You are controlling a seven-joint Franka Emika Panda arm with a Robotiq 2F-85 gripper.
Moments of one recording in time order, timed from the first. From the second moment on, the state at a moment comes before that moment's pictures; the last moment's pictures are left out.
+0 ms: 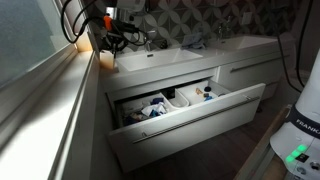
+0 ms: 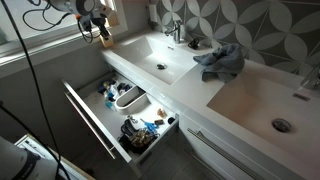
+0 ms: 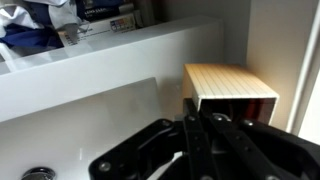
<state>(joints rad) 0.23 0.48 0.04 -1.61 0.16 2.41 0.67</state>
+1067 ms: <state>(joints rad) 0.19 -0.06 0.01 -2.02 -0.42 2.06 1.01</state>
